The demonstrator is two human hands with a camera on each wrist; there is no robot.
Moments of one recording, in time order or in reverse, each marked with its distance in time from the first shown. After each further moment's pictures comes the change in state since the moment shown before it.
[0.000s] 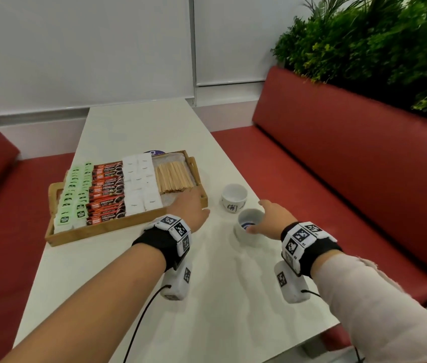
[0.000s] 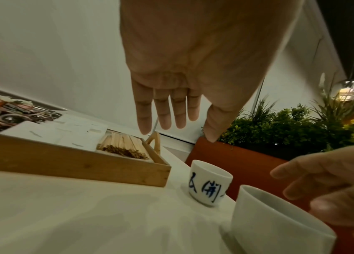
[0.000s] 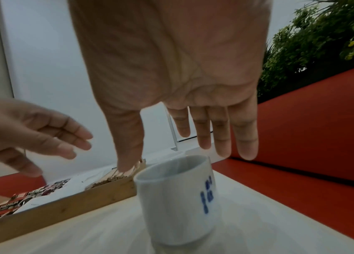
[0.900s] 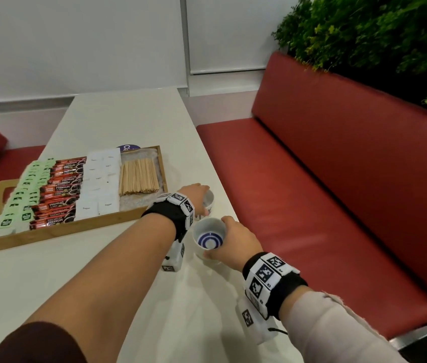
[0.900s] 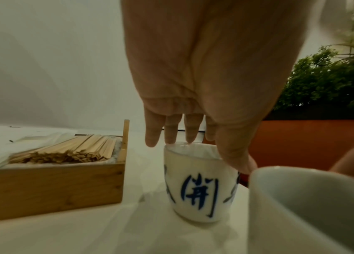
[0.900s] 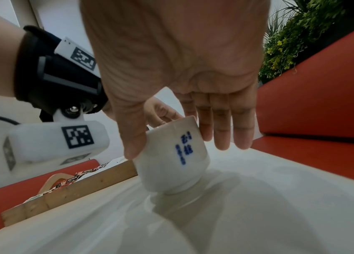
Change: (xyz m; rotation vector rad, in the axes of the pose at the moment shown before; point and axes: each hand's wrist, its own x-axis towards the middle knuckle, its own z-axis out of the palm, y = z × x) left_hand 0.104 0.086 0.056 0.401 -0.311 0.046; right_hand 0.033 0.048 0.030 0.172 -0.003 -0.199
